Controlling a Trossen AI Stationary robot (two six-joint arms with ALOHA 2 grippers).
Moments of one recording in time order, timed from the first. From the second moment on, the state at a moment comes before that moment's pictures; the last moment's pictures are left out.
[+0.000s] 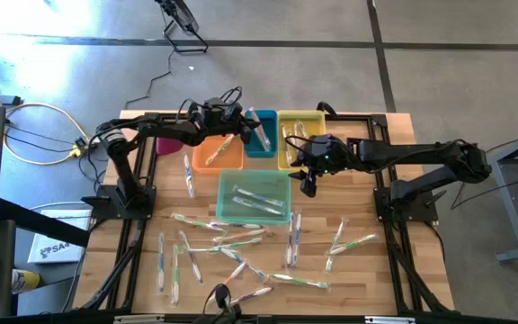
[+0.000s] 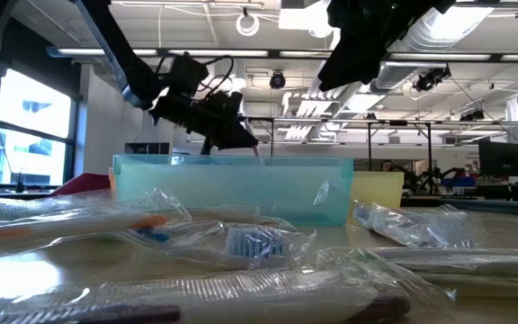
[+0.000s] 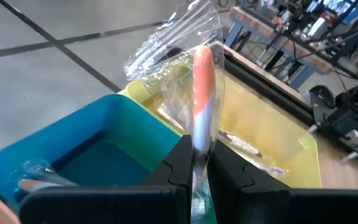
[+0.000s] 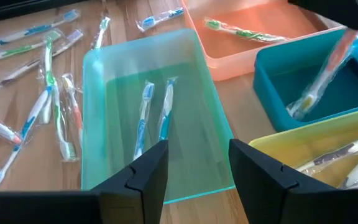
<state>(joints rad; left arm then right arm) 0.65 1.78 0.91 0.62 0.28 -0.33 -0.14 1.28 0.98 -0.39 0.00 0.16</state>
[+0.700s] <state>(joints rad) 0.65 1.82 0.91 0.63 0.14 -0.34 -0.14 1.28 0.98 -0.39 0.00 0.16</state>
